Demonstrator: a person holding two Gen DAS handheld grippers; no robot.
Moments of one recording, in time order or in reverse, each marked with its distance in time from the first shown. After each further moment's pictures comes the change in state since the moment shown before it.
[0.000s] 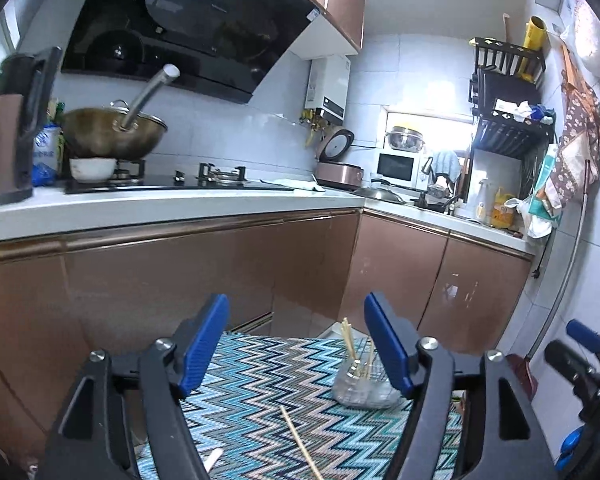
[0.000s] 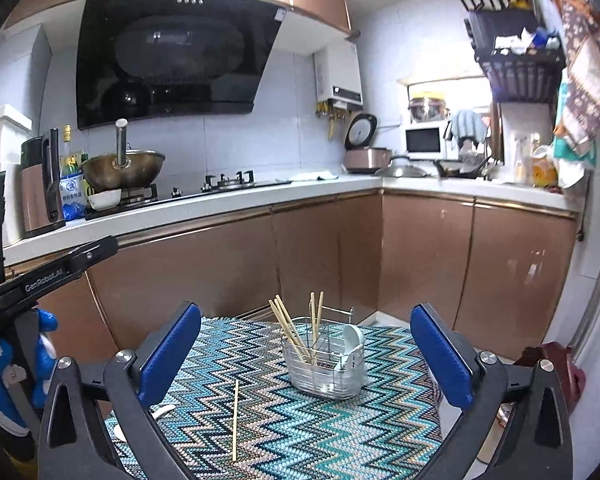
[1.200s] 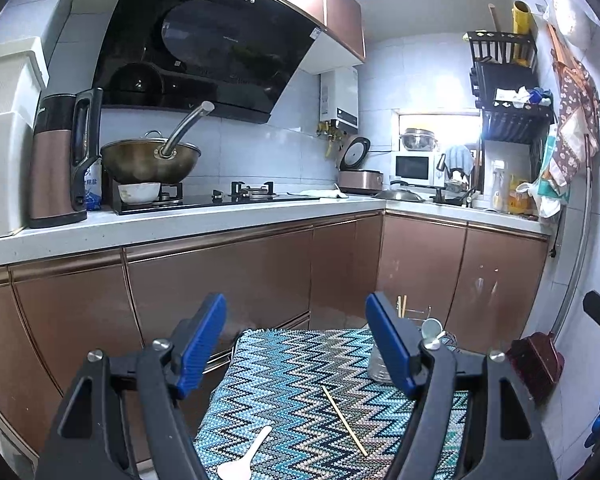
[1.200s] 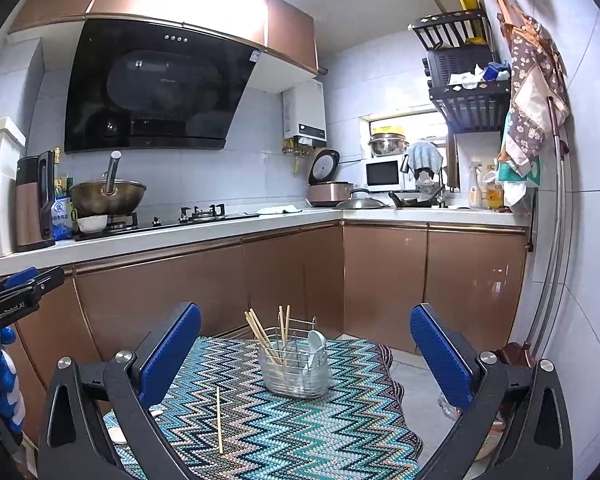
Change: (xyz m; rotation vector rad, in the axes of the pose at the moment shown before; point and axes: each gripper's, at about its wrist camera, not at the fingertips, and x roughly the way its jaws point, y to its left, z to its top) left arm -0.069 0.005 -0.018 0.091 -0.042 0.106; right arm -0.074 -0.003 -0.016 0.019 -0.113 -0.123
